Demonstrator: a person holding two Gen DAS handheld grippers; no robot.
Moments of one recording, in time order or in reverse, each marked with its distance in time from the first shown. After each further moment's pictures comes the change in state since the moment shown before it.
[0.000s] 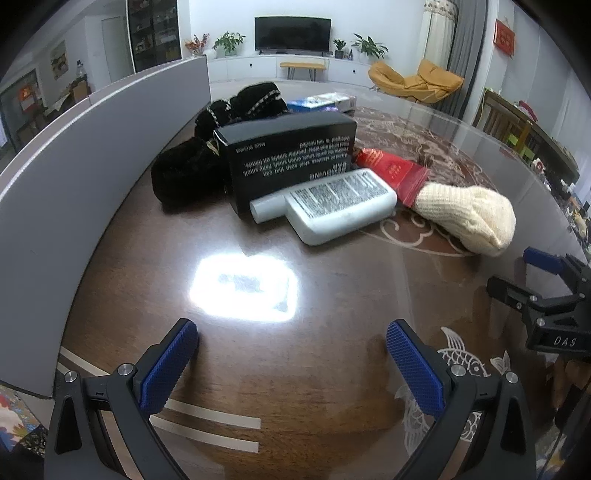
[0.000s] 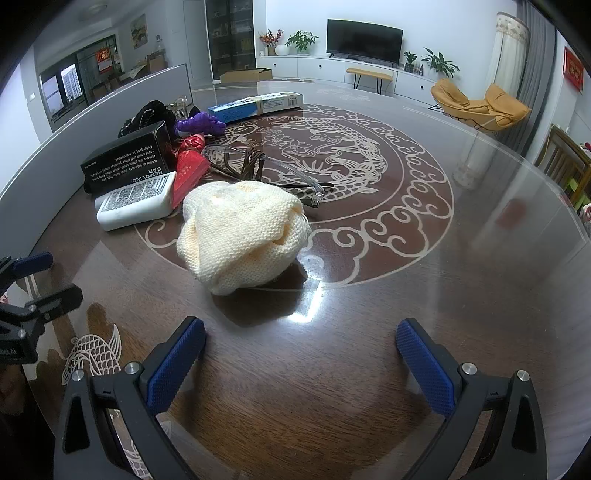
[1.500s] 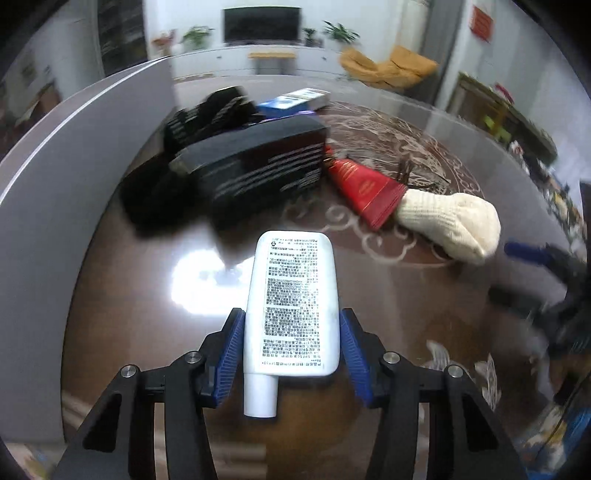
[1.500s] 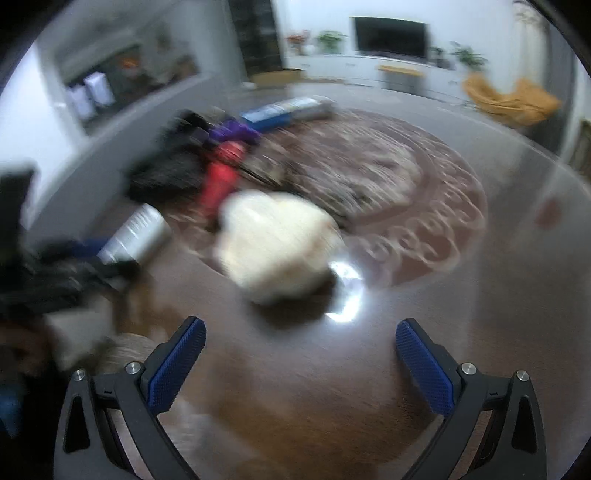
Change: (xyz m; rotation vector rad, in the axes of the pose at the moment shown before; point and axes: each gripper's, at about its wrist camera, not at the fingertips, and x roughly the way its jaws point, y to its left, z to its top) left arm -0.008 0.010 0.014 0.044 0.048 -0.109; right arm -0.015 -0.006 0.014 -0.021 -0.009 0.205
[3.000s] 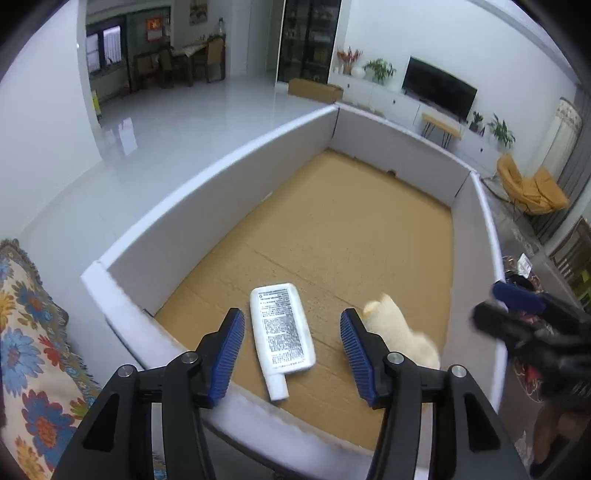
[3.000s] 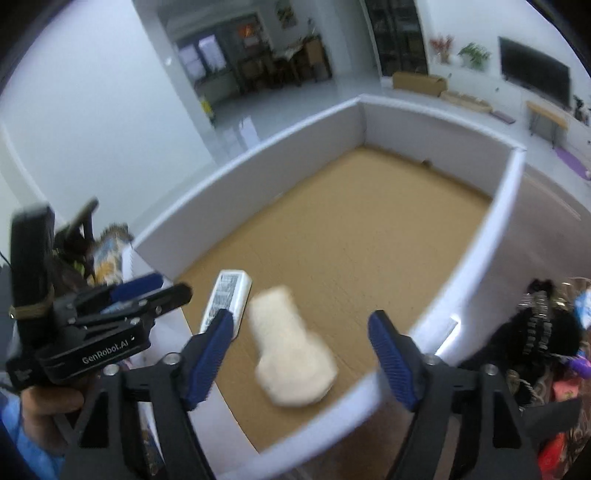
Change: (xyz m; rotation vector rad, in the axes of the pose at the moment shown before) left arm -0.130 0.293 0.012 -0.479 -0.143 0.324; right arm 0.089 0.342 0.200 -0.240 0.024 0.350
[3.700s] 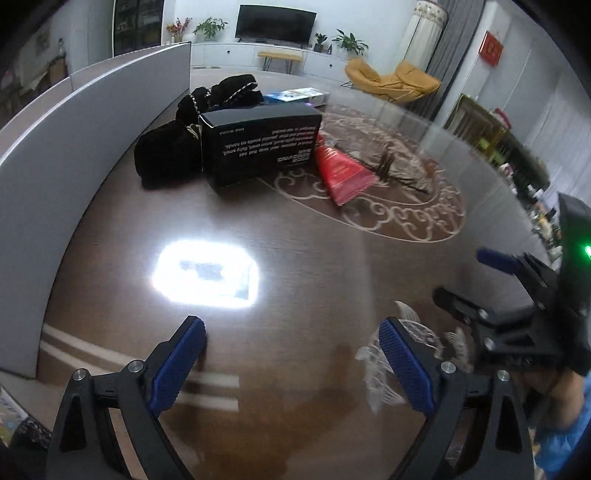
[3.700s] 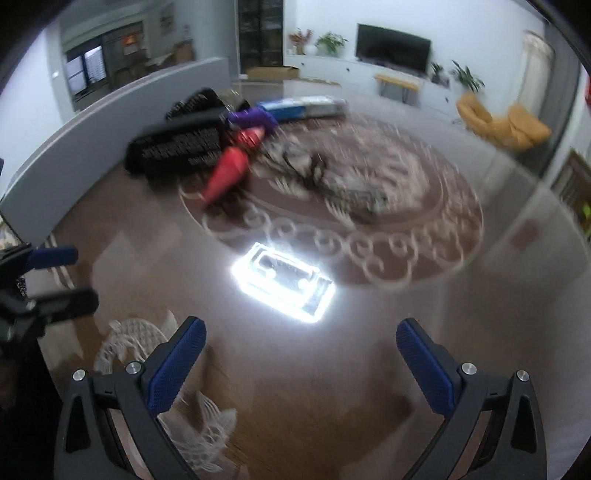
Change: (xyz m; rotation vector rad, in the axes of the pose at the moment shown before) left arm 0.020 -0.264 -0.186 0.405 0.167 -0.371; right arm -0.153 -0.201 -0.267 0.185 0.028 -0.508
